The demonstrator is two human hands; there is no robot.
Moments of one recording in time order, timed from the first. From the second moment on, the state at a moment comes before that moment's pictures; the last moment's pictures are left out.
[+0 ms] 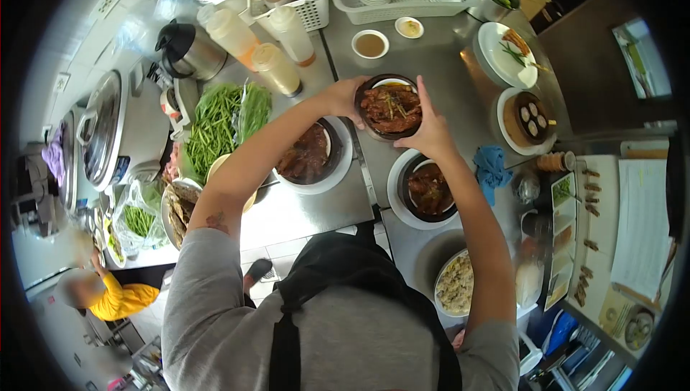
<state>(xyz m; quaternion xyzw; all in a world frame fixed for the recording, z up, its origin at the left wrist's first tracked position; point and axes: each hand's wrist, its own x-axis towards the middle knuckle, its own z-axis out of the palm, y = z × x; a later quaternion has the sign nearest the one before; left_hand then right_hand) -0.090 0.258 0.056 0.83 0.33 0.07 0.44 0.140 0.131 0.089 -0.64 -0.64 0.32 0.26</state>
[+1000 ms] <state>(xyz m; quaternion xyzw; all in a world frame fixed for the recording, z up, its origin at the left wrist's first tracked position) -0.289 0.131 0.130 0.77 0.44 0.20 0.41 -0.036 0.070 0.159 -0.52 -0.74 0.29 0.31</state>
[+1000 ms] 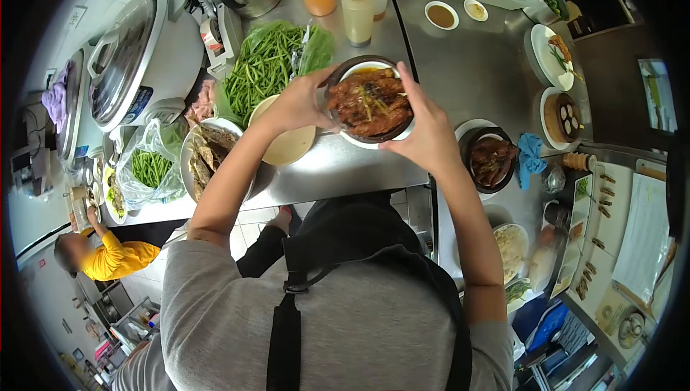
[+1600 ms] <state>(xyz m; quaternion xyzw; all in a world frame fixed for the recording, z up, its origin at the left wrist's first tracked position) -0.287 0.160 0.101 0.79 0.35 0.19 0.47 -0.031 0.068 0.124 -0.58 -0.69 0.32 0.29</state>
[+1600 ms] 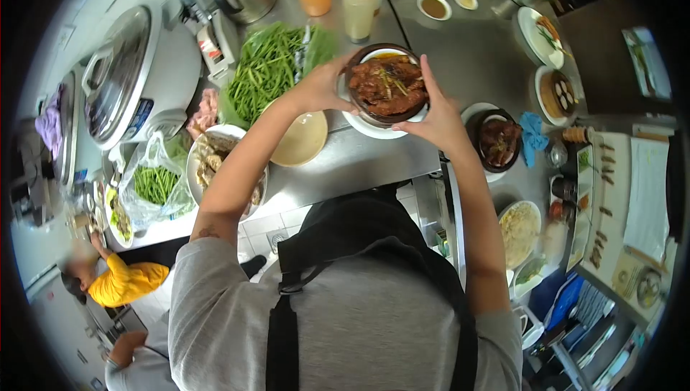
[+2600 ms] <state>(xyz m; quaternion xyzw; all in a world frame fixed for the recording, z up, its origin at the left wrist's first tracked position) -0.053 0.047 0.141 0.83 0.28 0.17 0.44 0.291 -0.029 0.027 -0.82 -0.51 -0.01 0.27</state>
